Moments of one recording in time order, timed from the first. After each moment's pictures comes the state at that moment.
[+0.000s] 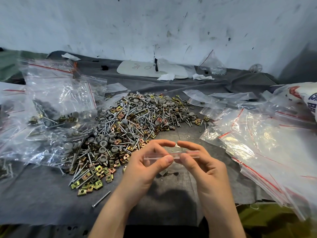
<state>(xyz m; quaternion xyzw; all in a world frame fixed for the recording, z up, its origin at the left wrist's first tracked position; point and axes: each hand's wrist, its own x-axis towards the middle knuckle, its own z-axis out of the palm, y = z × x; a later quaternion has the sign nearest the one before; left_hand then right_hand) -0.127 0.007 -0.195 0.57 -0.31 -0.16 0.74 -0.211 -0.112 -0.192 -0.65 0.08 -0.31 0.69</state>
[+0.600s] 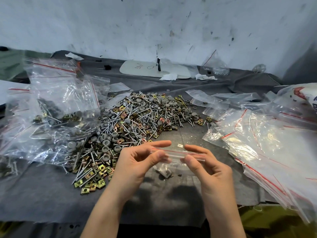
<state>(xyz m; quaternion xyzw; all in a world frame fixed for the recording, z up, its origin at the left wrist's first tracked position) -0.113 0.019 -0.199 0.57 -0.28 -0.16 0.76 -0.214 -0.113 -0.199 -0.63 0.13 -0.33 0.68</state>
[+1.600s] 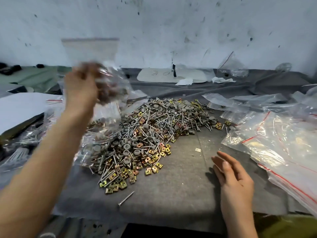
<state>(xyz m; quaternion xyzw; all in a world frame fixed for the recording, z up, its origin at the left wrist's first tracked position) 0.019 0.084 -0.083 0.68 -0.14 0.19 0.70 -0.196 -0.132 -0.243 -0.57 0.26 -0.39 0.67</state>
